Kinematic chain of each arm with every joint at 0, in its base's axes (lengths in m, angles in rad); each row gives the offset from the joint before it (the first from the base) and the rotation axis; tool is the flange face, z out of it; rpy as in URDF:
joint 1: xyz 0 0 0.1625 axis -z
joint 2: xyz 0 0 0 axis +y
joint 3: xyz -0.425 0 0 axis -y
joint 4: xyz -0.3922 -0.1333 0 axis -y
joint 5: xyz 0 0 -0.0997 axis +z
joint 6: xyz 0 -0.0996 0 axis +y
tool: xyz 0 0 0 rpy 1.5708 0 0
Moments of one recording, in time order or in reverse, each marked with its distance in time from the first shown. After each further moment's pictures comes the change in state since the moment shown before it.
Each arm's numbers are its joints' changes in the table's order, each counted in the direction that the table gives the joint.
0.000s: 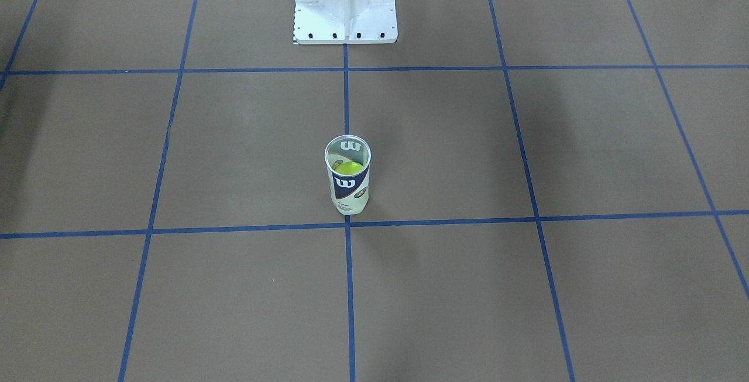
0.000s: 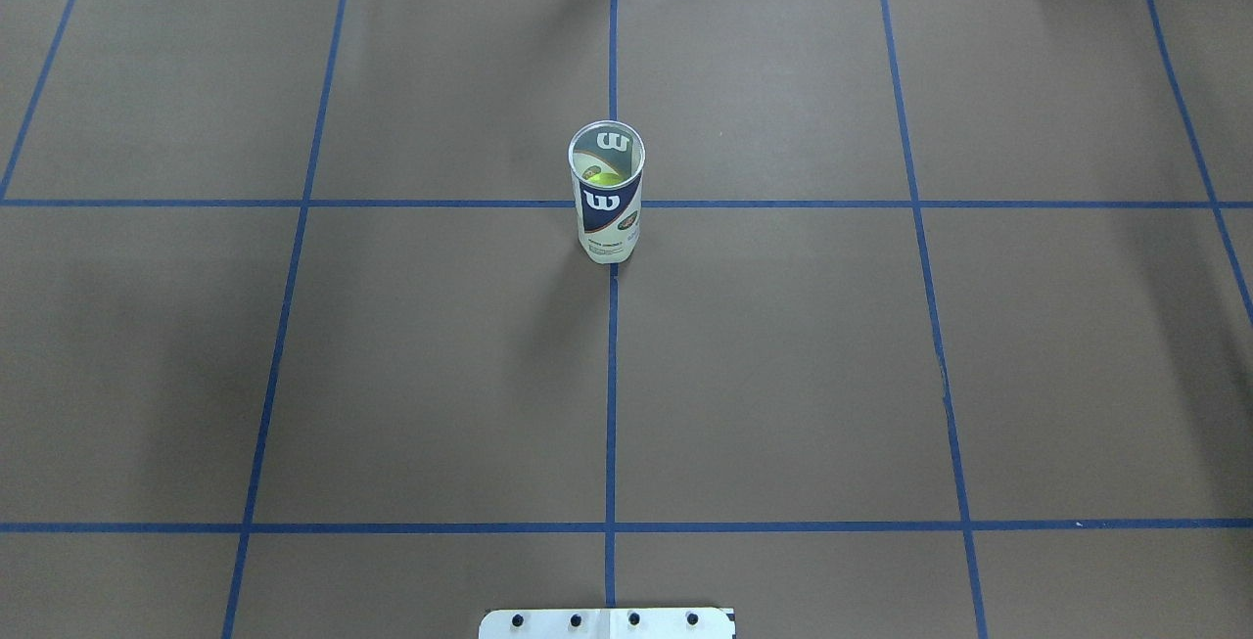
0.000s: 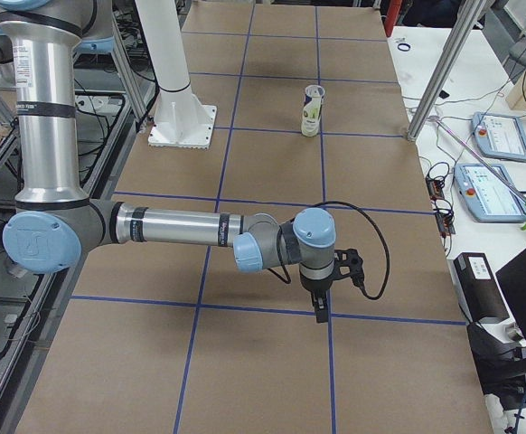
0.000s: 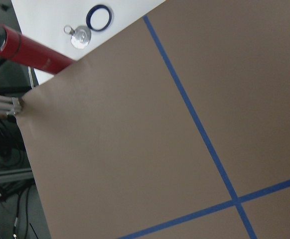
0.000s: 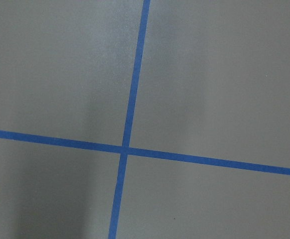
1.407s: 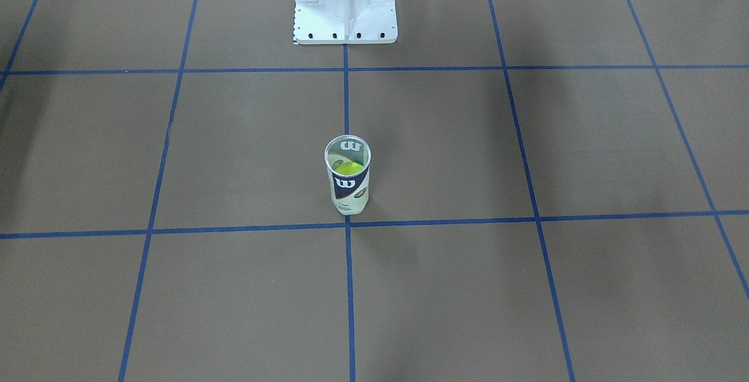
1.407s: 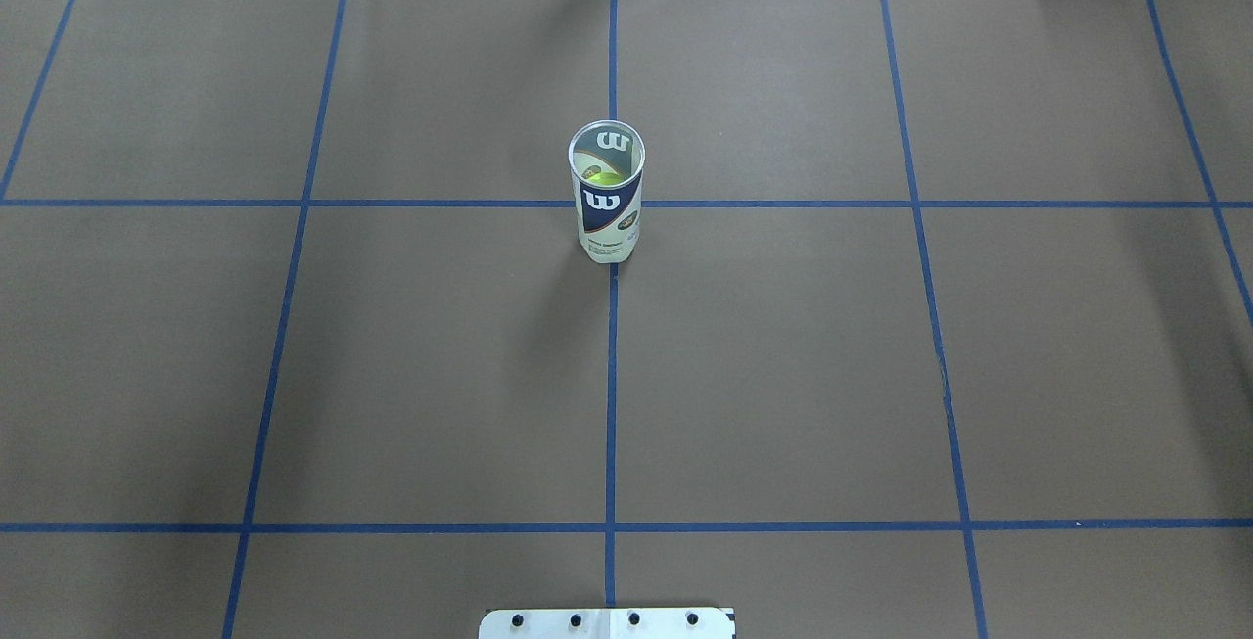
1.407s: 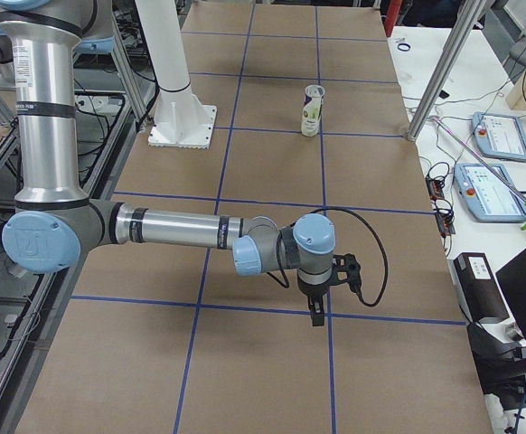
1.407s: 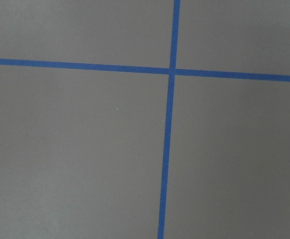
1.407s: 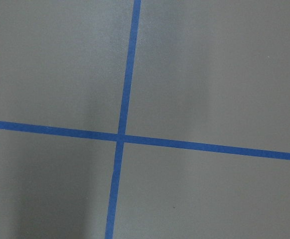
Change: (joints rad) left arm 0.016 -0.322 -0.323 0.125 0.163 0.243; right arm 0.000 -0.002 -0.010 -0.032 -0.022 0.009
